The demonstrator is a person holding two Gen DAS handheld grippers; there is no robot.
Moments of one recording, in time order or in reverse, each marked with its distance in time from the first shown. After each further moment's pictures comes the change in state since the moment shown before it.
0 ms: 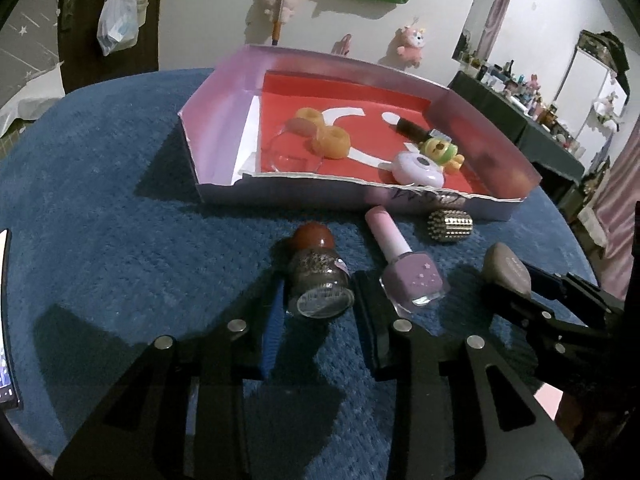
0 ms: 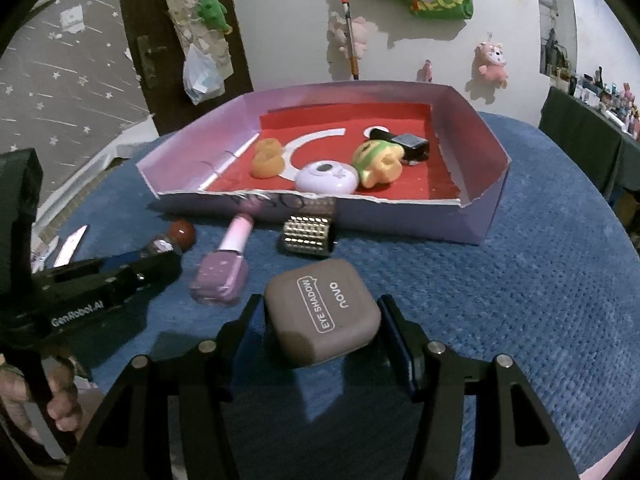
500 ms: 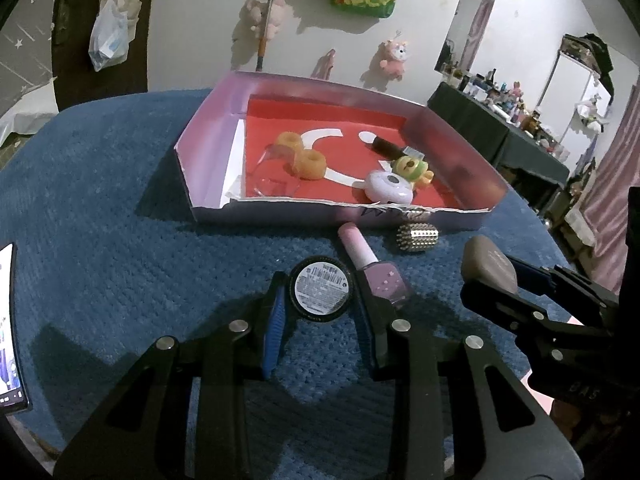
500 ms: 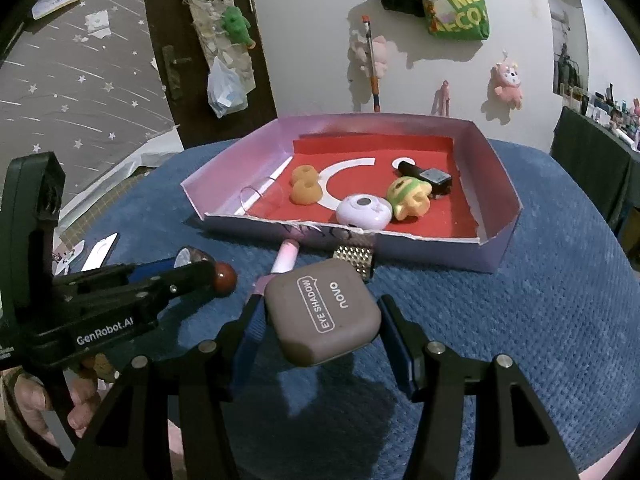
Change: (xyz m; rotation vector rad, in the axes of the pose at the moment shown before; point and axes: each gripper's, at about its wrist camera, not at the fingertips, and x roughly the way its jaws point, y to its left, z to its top) left arm -0.024 -0.007 0.004 0.022 -0.050 -0.050; right arm -0.029 0.025 0.011 -0.037 -0.056 0.045
